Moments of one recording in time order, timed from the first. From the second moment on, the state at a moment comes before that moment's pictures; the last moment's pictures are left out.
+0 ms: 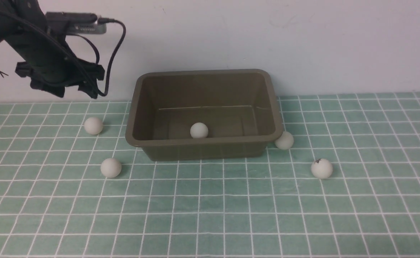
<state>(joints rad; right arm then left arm) 0.04 -0.01 -0.02 0.91 0.81 -0.11 0.01 2.24 -1.79 -0.03 0.73 0.05</state>
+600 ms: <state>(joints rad) 0.04 -0.01 -0.02 0.92 0.82 -0.11 0.01 2.29 -1.79 0.07 0.77 -0.01</state>
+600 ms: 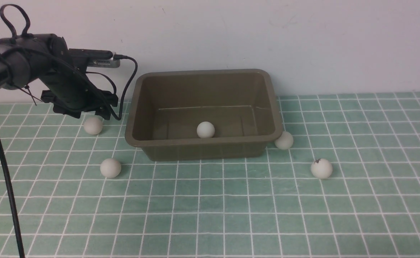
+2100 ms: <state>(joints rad) 0.04 -0.01 -0.02 0.94 0.85 -0.15 -0.27 2.27 -2.01 -0.31 0.95 0.46</state>
